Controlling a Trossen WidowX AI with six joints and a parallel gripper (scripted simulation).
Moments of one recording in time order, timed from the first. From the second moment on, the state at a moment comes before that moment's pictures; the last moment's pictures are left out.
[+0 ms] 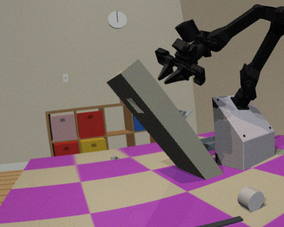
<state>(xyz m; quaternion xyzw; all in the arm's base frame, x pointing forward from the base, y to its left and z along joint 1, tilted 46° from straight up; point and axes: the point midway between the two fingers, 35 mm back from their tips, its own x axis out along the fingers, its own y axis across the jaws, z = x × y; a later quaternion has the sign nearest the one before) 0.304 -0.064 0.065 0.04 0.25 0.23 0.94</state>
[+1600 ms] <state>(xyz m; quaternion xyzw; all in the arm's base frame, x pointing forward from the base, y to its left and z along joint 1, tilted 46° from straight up) 0.338 -0.043 0.043 0.04 0.25 0.23 0.94</state>
